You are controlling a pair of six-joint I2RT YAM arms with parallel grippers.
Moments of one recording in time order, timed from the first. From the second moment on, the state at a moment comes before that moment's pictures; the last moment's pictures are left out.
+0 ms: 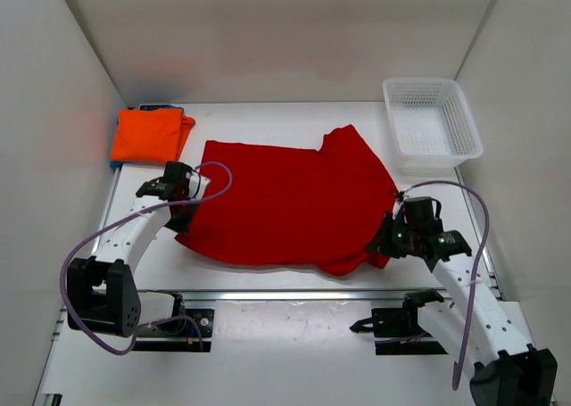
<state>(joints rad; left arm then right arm) -0.14 1.27 0.85 -0.85 -0.14 0.27 0.21 0.75 0.56 -0.75 -0.29 0.49</state>
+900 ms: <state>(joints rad) -0.17 1.79 1.30 -0.73 -0.24 0.28 0.05 1.41 0.93 -0.55 -0.33 0.18</state>
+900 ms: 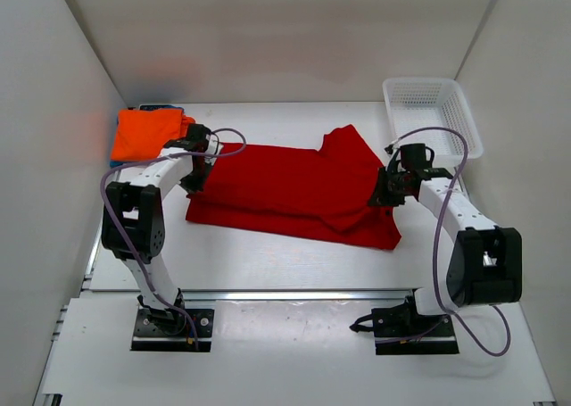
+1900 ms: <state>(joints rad) -0.15 1.40 0.85 -1.10 -0.11 0.33 0.16 0.85 0.72 -0.98 -0.35 0.36</state>
